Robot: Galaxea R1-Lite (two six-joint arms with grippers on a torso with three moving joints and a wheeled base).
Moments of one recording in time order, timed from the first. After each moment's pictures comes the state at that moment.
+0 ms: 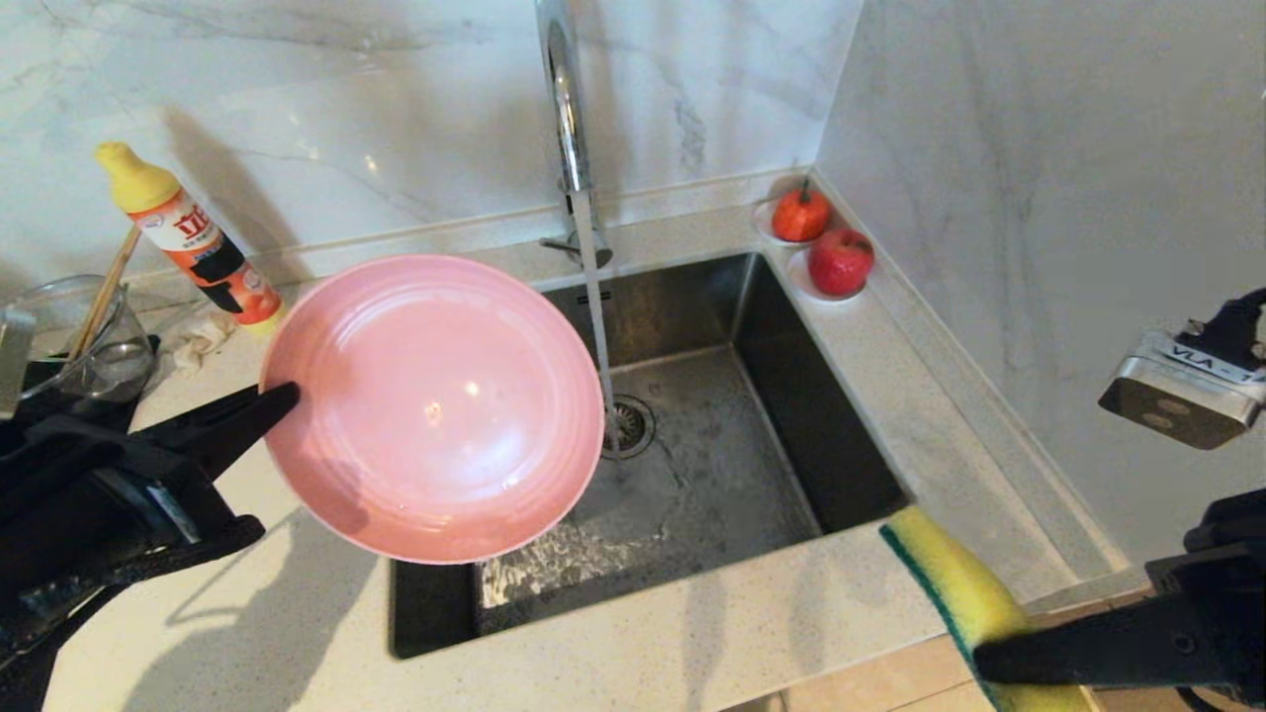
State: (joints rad) left arm -0.25 1.11 -0.39 -0.80 -0.08 0.04; right arm 0.61 1.20 -1.05 0.43 0.65 0.53
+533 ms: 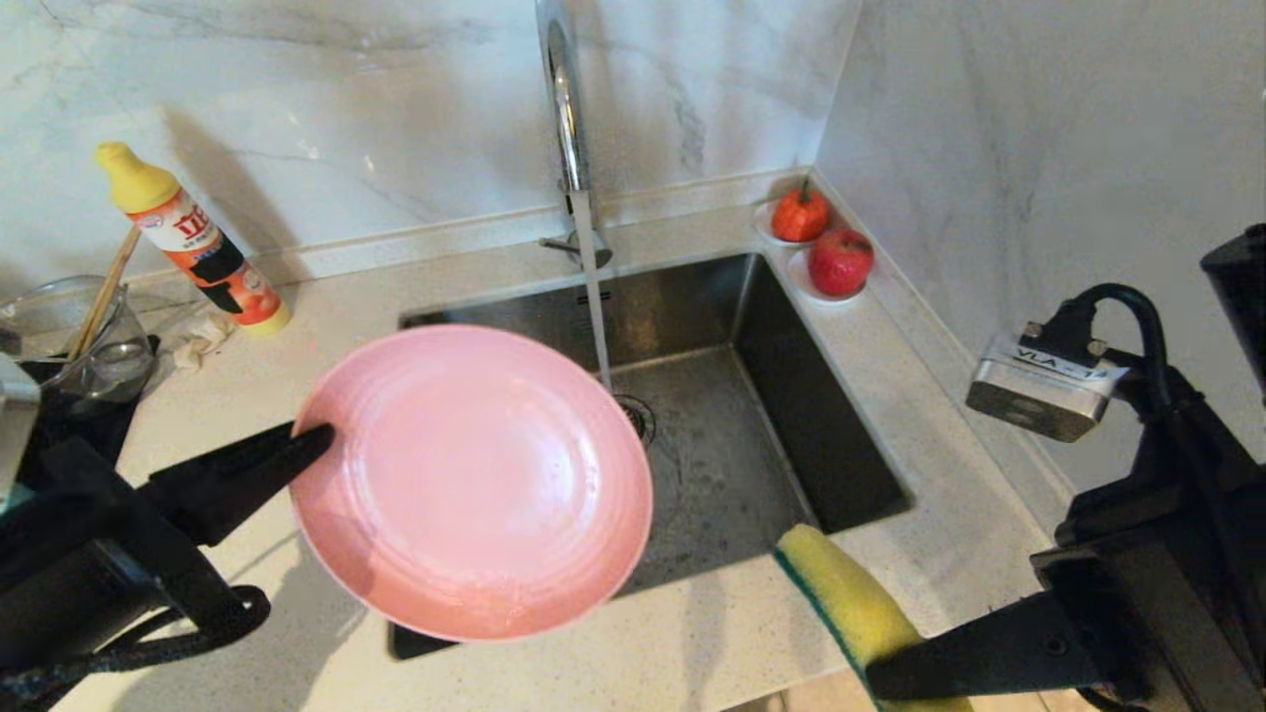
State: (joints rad) left arm -0.33 1.06 -0.34 -0.80 -0.18 0.19; right arm 0.74 1.34 -1.15 0.43 0.64 0.53
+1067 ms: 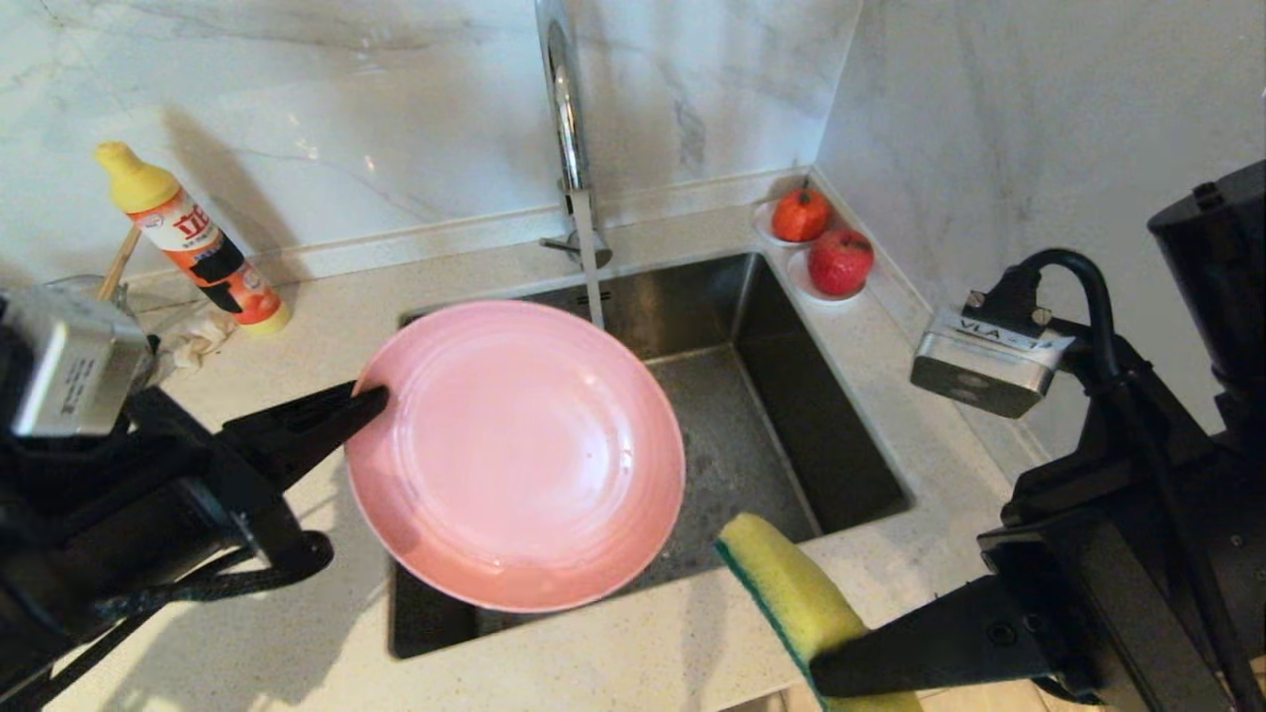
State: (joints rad) left arm -0.38 1.20 -0.44 -0.85 -0.15 0.21; right arm 0.81 1.40 -1.25 0.43 0.64 0.52
